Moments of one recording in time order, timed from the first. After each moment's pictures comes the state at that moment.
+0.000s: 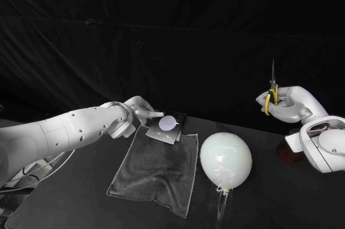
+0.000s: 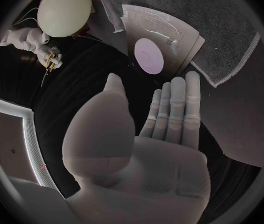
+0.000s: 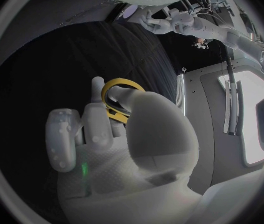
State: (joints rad) left arm 1.33 -0.88 -0.09 1.18 -0.80 -0.32 -0.16; left_hand 1.28 -0.22 -0.15 0.30 0.05 0.73 0.19 0.43 0.34 0.97 0.15 0.40 0.23 1.04 0.08 0.87 0.71 0.17 0.99 0.17 0.81 0.38; right arm 1.44 -0.82 -0.16 1.47 -0.83 -0.68 0.10; right_hand 1.28 -0.01 0.65 0.13 0.05 0.95 0.10 0.34 0.54 1.12 0.16 0.58 0.49 1.47 -0.06 1.30 1.01 0.03 1.46 0.05 1.50 1.31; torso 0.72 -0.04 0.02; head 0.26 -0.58
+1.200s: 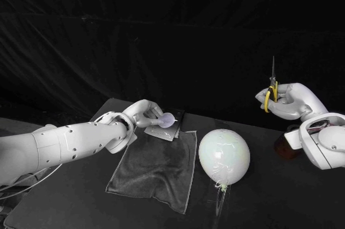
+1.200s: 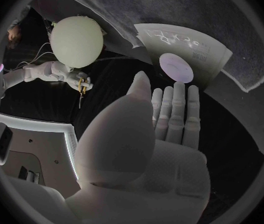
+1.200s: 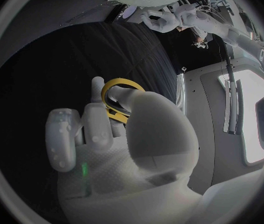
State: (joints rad) left arm 1.26 -0.93 -0.15 1.32 -0.98 -0.54 0.20; left_hand 1.68 -0.10 -0.04 0.29 0.05 0.75 0.19 0.52 0.25 0.88 0.16 0.45 0.14 0.83 0.12 0.57 0.45 0.16 0.65 0.27 0.58 0.27; right arm 1.44 -0.83 -0.16 1.48 -0.82 -0.68 0.10; right_hand 1.28 -0.01 0.65 0.13 0.05 0.96 0.09 0.34 0.54 1.12 0.16 0.57 0.49 1.46 -0.06 1.30 1.01 0.03 1.46 0.05 1.50 1.31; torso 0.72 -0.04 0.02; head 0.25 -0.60
